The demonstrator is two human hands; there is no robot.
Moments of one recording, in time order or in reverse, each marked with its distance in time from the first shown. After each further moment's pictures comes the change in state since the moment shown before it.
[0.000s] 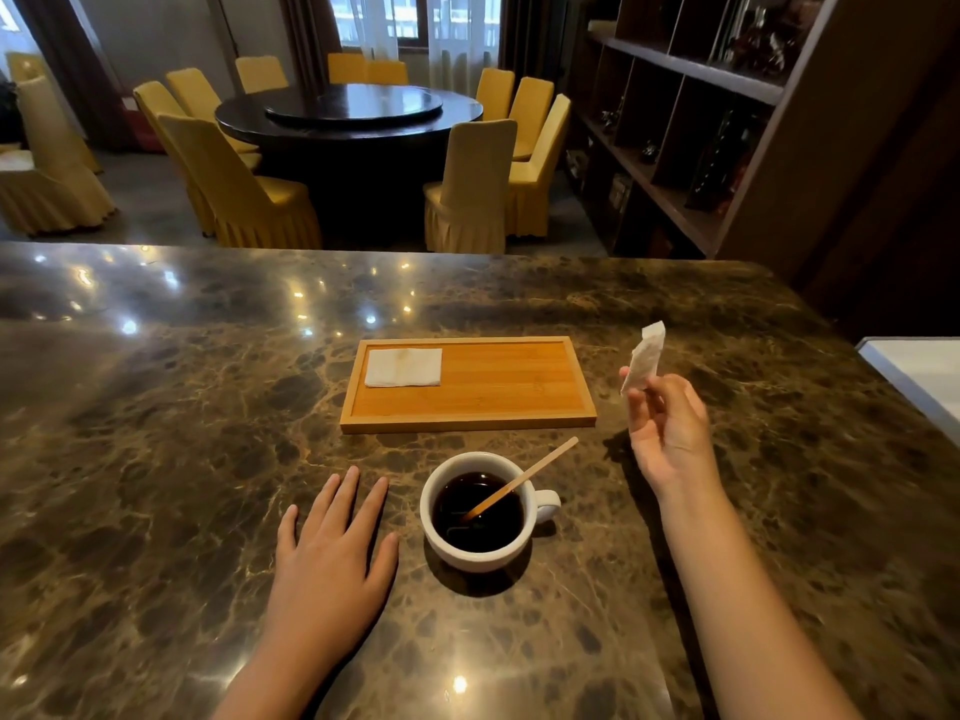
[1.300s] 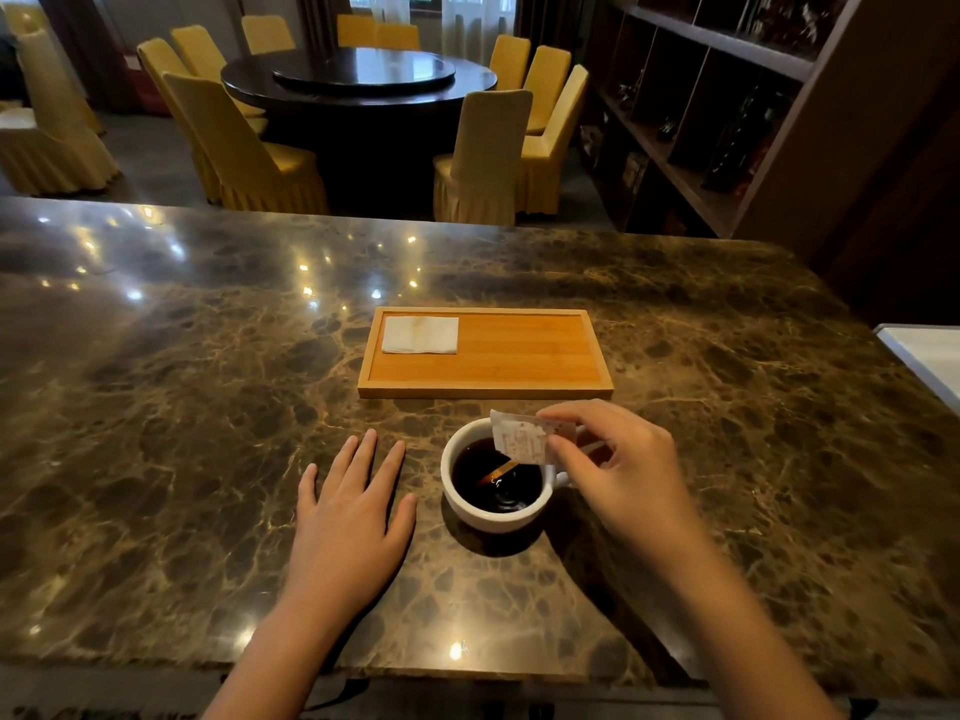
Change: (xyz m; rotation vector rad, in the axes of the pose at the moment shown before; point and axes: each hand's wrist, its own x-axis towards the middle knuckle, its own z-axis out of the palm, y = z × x) left_hand -0.001 -0.003 0.001 0.015 0.006 0.024; right_hand -0.103 0.014 0.018 -1.348 -0.584 -0.669
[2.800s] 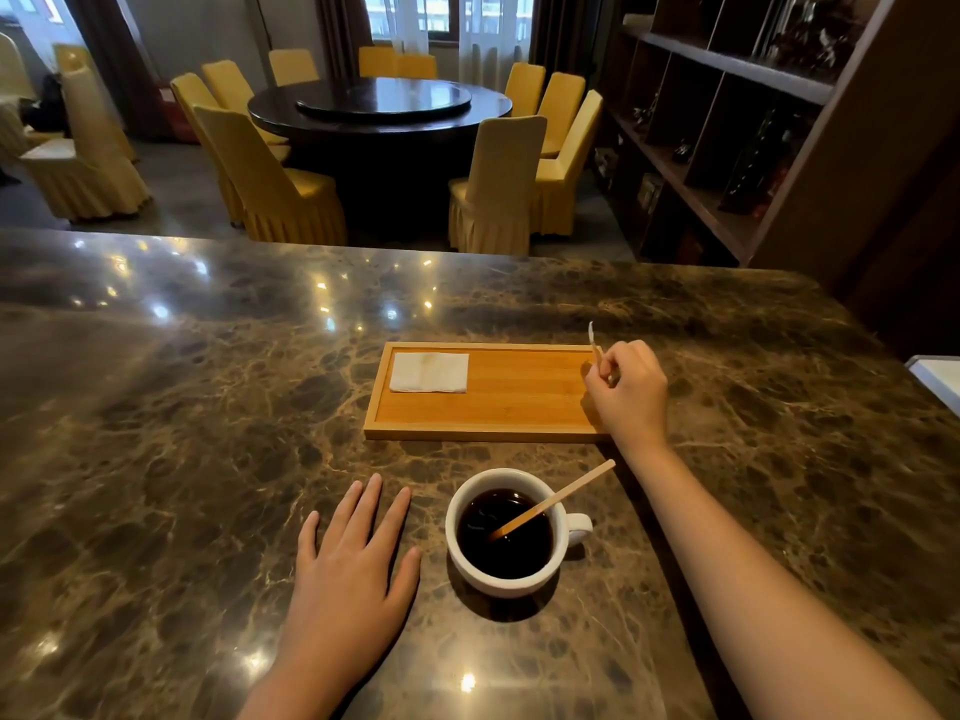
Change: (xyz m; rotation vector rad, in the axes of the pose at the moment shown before) left_hand 0.001 0.003 -0.003 -0.023 -0.017 -0.036; right_hand 0.120 0.123 0.040 -0.234 0.350 0.048
